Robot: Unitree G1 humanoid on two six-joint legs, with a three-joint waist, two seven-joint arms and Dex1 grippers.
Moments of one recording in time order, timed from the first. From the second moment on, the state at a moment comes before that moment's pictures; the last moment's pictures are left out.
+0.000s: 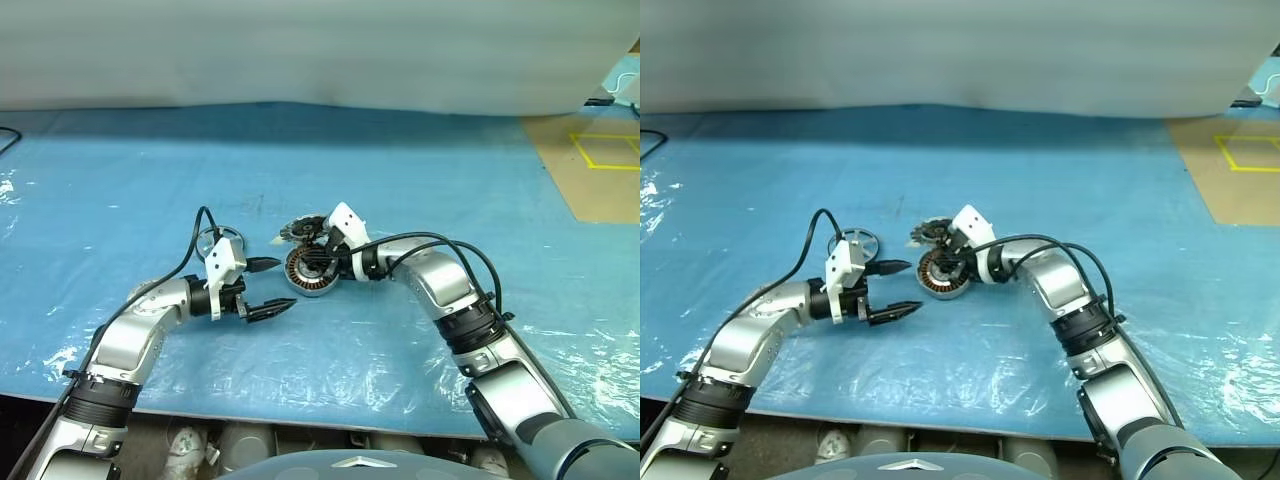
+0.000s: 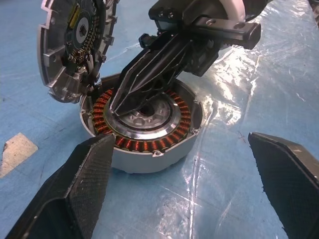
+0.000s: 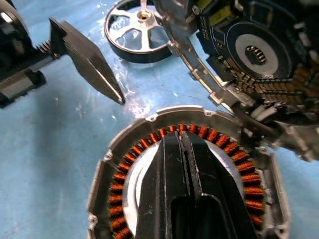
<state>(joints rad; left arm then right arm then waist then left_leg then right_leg) -0.18 0.54 -0.08 -0.08 -0.39 0.27 -1.06 -0.61 -0.33 0.38 0.11 0.18 0.64 0.83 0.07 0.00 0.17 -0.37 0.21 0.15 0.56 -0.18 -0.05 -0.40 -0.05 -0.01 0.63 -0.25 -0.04</state>
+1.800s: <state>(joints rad) -0.19 0.53 -0.09 -0.05 -0.39 0.27 -1.07 -0.58 -0.26 0.22 0.09 0.33 0.80 0.79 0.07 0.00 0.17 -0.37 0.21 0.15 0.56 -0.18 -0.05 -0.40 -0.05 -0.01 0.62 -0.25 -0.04</state>
